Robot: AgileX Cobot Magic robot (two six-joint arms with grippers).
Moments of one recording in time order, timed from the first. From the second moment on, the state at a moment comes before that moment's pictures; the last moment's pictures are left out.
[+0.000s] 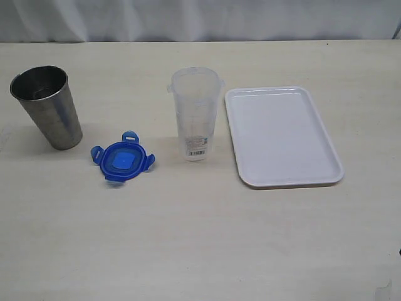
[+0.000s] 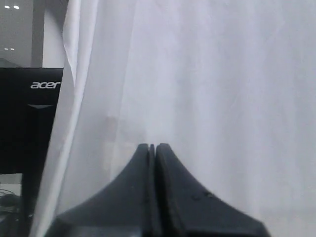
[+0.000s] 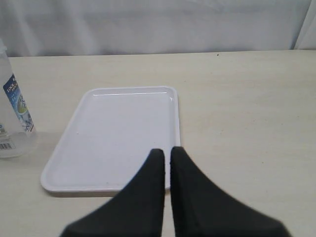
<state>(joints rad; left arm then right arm) 0.03 0.00 0.00 0.11 -0.32 -0.14 0.05 0.00 0.00 0.03 0.35 -0.01</state>
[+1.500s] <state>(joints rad) 0.03 1.68 -0.16 0.27 -1.21 -0.07 0.05 0.00 0.00 0.03 0.35 -0.01</state>
